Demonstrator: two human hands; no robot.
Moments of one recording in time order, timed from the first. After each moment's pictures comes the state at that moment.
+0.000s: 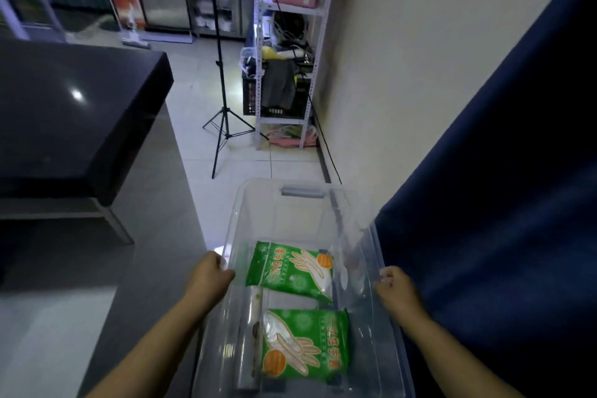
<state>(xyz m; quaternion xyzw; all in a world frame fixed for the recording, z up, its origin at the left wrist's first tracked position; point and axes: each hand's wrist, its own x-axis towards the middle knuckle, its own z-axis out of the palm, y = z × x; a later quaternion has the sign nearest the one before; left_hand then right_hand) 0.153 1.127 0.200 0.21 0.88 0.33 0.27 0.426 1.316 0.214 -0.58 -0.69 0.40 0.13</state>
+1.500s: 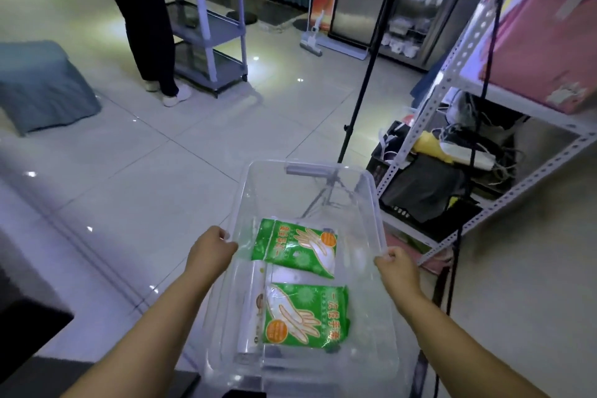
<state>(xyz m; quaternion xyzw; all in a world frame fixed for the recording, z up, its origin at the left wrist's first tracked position) -0.381 1.544 0.206 -0.13 0.89 0.41 0.14 -0.289 1.859 0.203 -0.37 -0.81 0.46 0.01</state>
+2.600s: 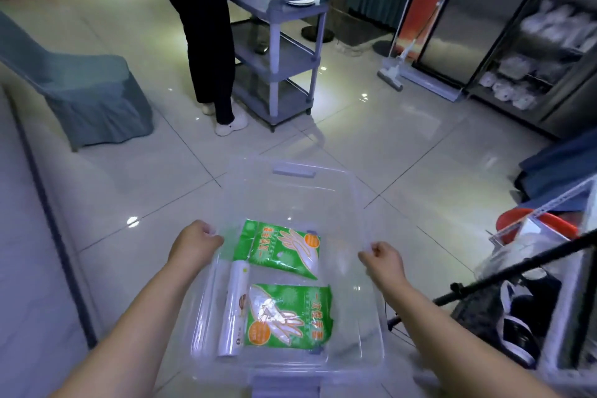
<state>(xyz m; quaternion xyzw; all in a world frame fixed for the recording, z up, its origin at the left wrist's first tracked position) -0.916 1.453 0.203 -0.26 0.85 0.44 0.06 -0.916 1.798 0.172 -0.24 -0.83 0.50 -0.07</state>
